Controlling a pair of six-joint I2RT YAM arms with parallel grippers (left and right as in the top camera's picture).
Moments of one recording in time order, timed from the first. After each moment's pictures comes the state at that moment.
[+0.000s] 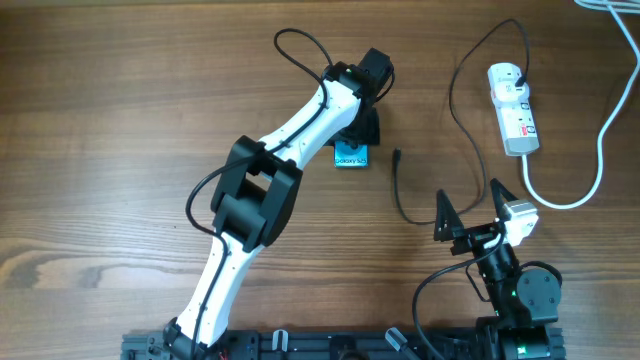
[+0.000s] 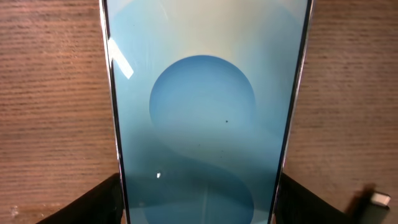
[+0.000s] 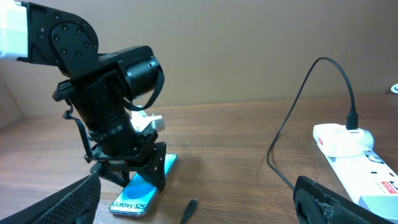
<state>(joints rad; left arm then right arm) -0.62 2.43 2.05 -1.06 0.00 -0.59 0.07 0.02 0.01 0.01 -0.18 0.17</state>
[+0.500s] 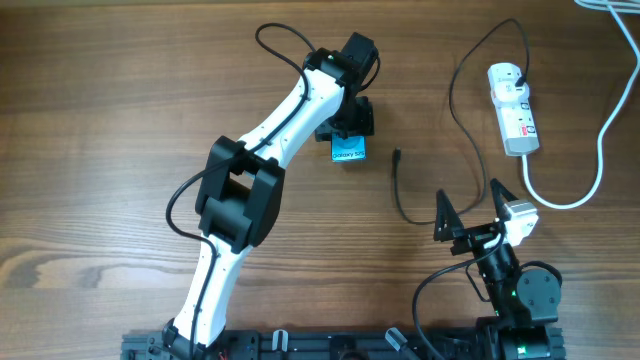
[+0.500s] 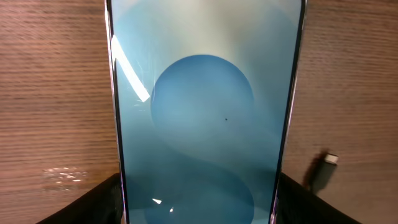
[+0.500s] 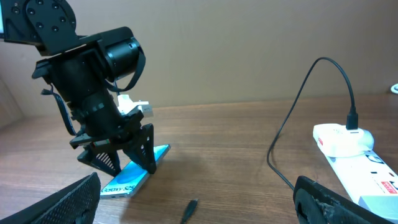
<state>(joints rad) -0.56 2.36 2.05 -1.11 0.12 -0.60 0.07 0.02 0.01 0.01 -0.18 0.17</state>
